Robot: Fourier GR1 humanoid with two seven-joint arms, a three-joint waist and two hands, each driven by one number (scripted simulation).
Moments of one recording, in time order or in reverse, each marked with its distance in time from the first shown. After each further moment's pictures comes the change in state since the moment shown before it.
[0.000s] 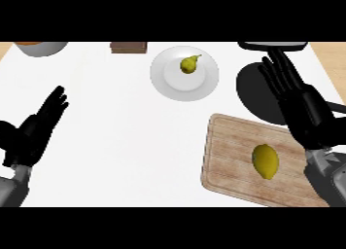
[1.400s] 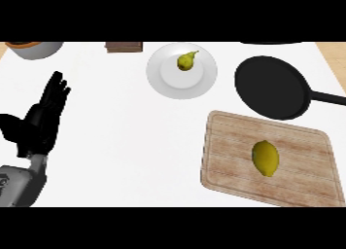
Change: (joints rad) left arm -0.057 -0.127 0.060 -0.042 -0.077 0.148 0.003; right arm 0.623 -0.694 -0.431 -0.096 0.177 0.339 -0.281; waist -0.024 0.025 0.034
